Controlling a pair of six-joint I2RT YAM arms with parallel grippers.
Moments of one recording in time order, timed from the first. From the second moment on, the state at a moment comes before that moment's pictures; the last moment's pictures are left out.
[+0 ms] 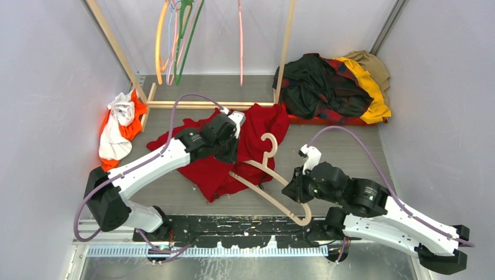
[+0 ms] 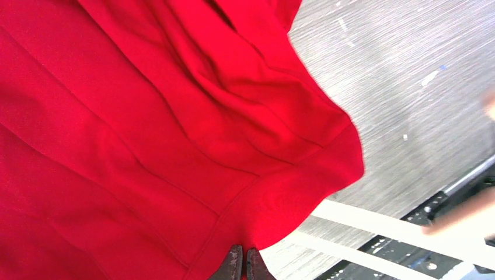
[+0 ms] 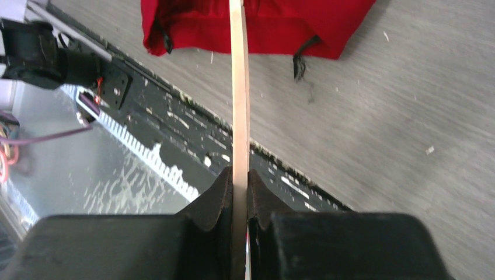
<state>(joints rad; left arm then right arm) -0.84 1.41 1.17 -0.69 0.00 -0.42 1.07 0.56 0.81 -0.91 0.10 0.72</state>
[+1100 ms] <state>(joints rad) -0.83 1.22 1.24 -0.72 0.19 -0.53 1.39 1.26 0.26 0.95 0.76 0.27</state>
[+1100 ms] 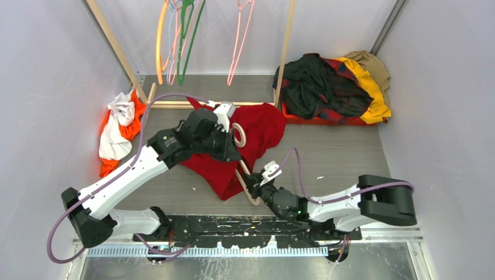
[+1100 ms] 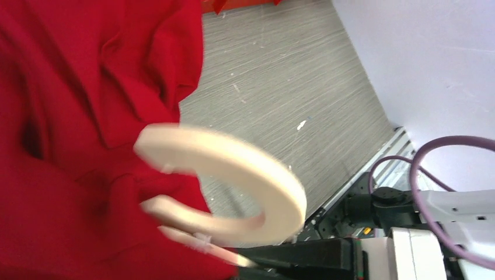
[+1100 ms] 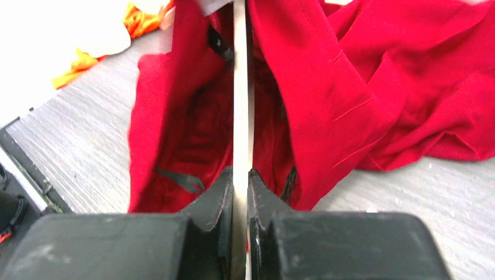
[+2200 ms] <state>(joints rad) -0.82 0.95 1.62 -1.04 -0.17 -0.56 1.49 1.22 0.40 1.21 0.64 -0.15</state>
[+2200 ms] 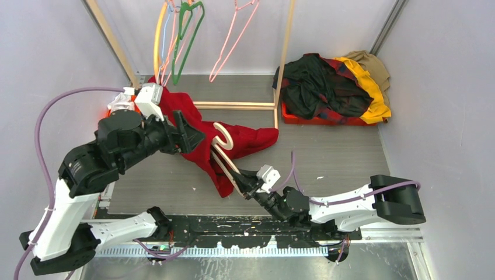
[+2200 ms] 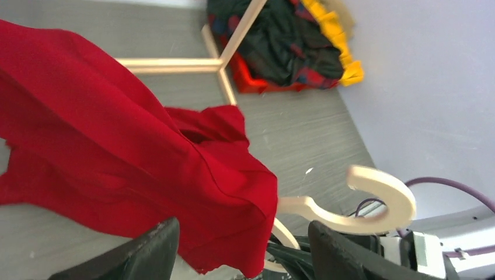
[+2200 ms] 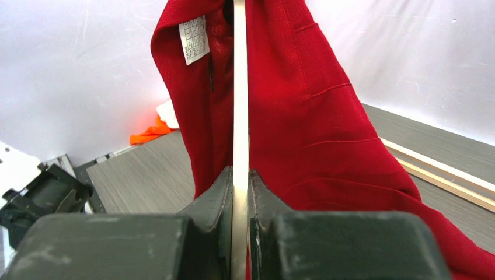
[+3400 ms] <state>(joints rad) -0.82 0.91 1.53 -1.24 -0.42 -0.71 1.60 1.21 0.42 1.12 0.66 -0.29</state>
